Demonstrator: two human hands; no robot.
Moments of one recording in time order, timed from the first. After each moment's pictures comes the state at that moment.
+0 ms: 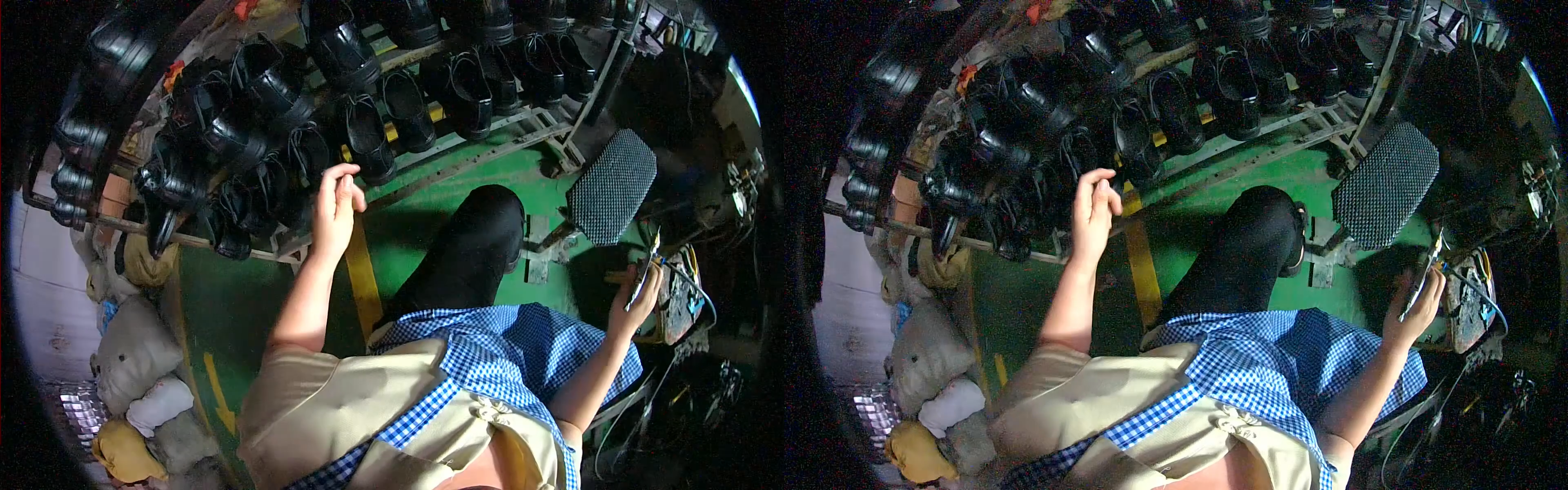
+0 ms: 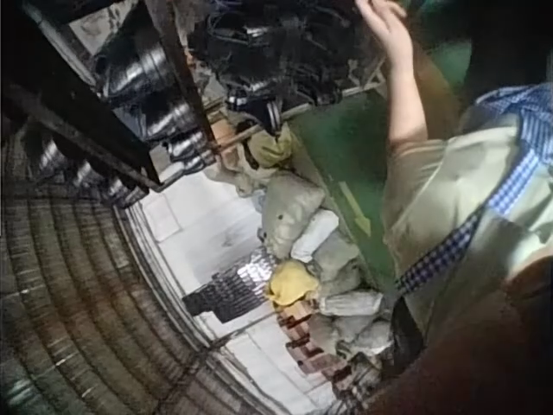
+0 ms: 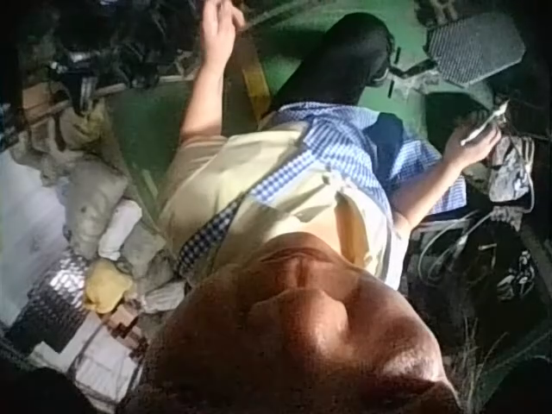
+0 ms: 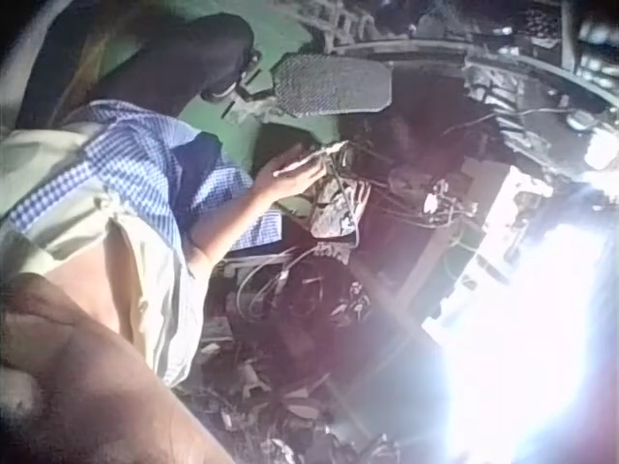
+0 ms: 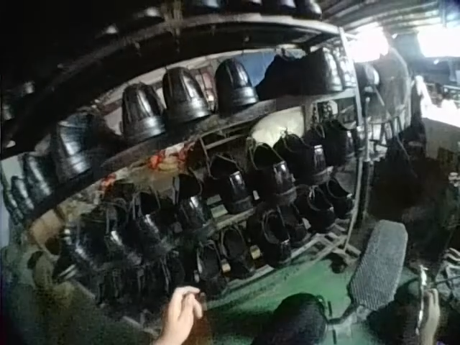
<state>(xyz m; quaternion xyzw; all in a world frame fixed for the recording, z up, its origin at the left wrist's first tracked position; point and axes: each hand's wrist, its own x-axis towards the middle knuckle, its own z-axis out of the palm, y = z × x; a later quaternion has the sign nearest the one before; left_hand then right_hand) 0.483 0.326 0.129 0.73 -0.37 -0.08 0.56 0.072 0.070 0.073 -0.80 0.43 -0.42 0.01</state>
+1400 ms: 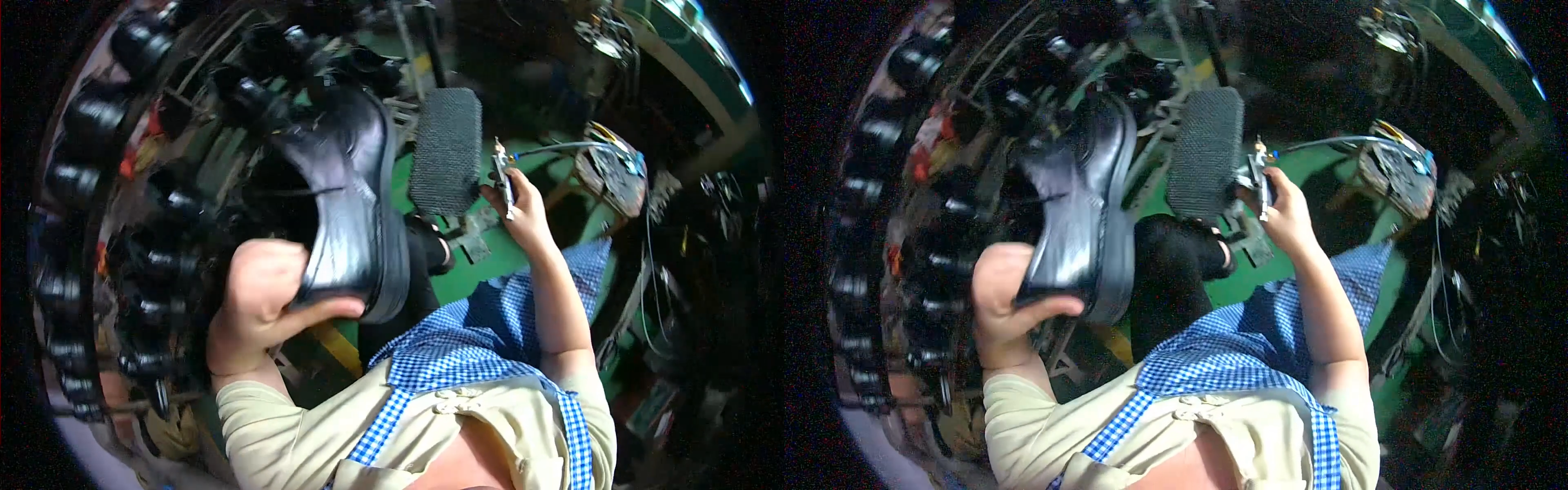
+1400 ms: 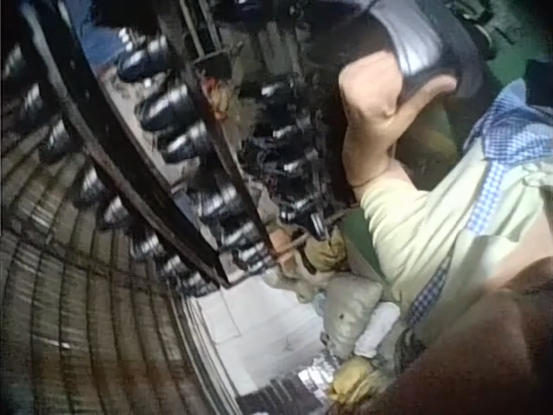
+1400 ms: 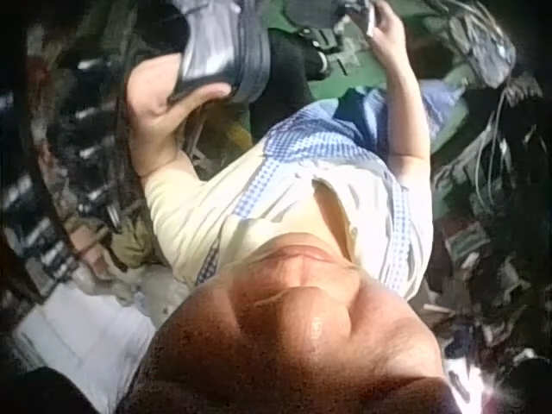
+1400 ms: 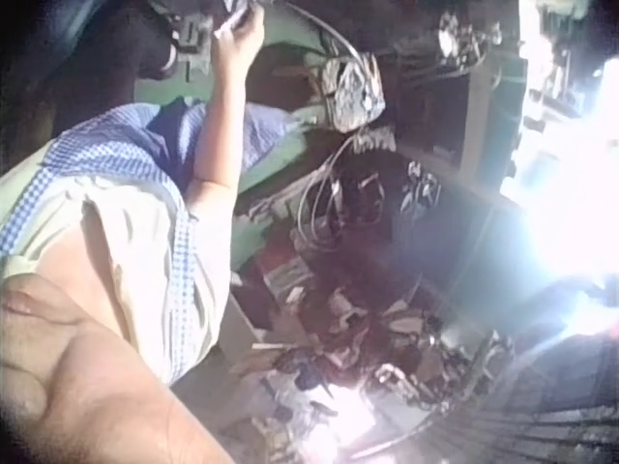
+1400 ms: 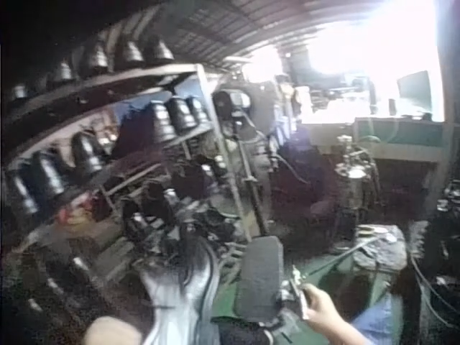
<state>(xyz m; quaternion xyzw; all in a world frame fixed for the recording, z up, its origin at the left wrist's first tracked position) 0.363 0.217 0.309 0.44 -0.86 -0.05 0.26 0.105 0.058 0.089 -0.67 0.44 -0.45 0.39</state>
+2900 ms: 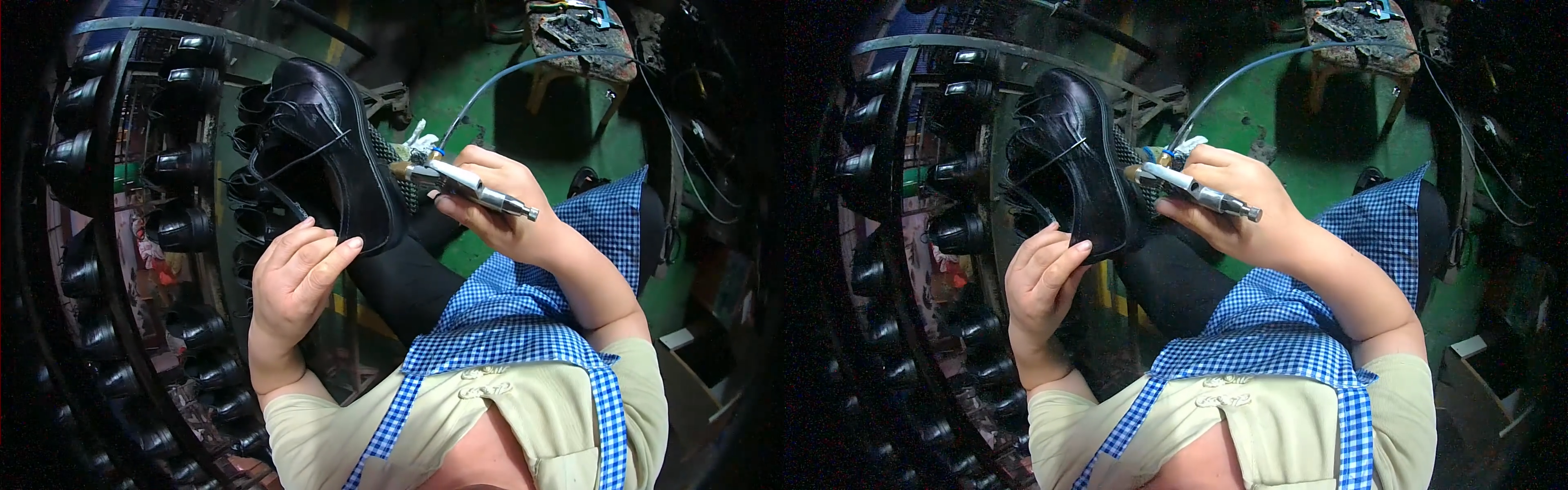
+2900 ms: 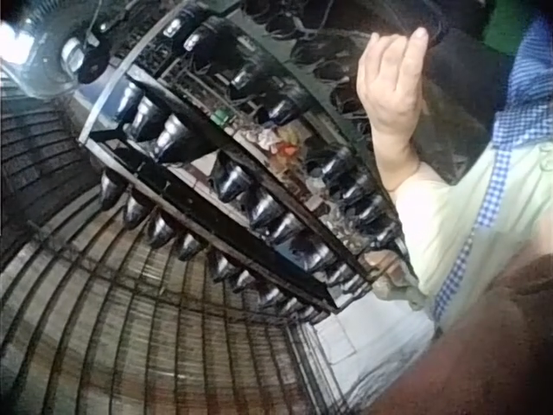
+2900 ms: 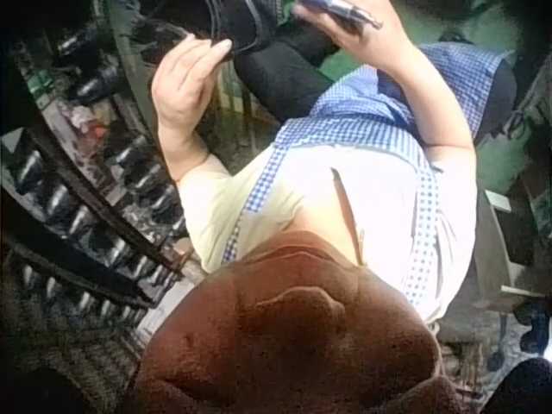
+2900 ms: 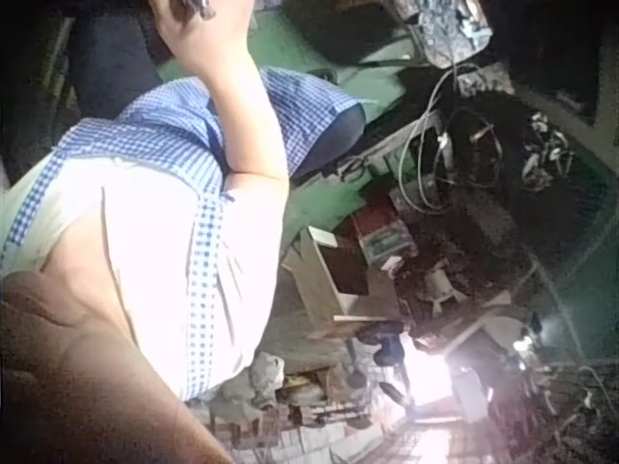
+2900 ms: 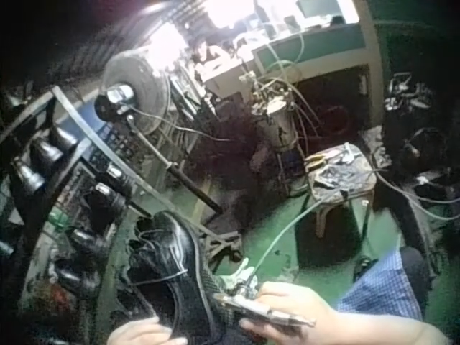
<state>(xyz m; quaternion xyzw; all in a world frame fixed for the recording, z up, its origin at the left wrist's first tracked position) 0.309 0.099 0.247 0.30 -0.95 0.01 0.09 0.060 0.086 0.117 -0.70 0.32 -0.54 0.34</state>
